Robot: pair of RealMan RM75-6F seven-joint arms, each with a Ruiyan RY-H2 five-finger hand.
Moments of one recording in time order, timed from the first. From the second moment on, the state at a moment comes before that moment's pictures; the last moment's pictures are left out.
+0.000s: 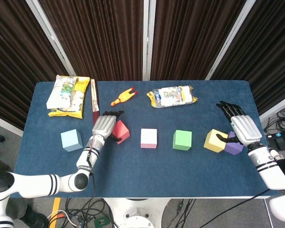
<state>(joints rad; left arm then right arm) -0.99 -1.61 -0.27 -1.54 0.52 1.00 0.52 0.53 -1.01 0.14 -1.59 -1.36 1.03 0.25</state>
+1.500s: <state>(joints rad) -0.94 -1.51 -0.21 -1.57 0.89 0.94 0.39 0.50 -1.01 0.14 -1.56 -1.39 1.04 0.31</state>
